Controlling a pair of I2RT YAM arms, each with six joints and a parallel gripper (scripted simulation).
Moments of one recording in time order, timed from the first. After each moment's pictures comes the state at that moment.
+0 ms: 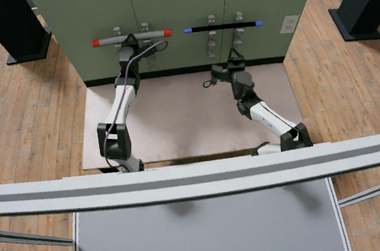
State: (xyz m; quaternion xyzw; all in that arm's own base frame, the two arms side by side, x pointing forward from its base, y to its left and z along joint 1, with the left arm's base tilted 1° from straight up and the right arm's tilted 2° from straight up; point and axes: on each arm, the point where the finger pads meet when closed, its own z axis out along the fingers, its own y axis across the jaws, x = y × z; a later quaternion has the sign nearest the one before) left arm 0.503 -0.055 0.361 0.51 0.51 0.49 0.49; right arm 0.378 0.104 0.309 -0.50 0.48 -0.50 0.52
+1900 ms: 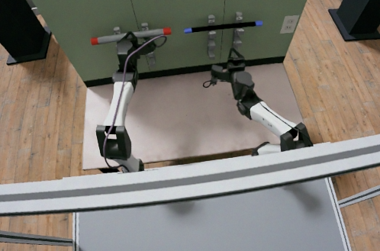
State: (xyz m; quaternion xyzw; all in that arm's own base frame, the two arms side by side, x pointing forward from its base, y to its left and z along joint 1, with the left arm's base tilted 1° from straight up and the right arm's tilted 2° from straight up) left arm 0.501 -0.055 0.376 0.53 0.53 0.47 0.47; right arm 0.378 0.104 0.309 -0.50 0.48 -0.50 0.52
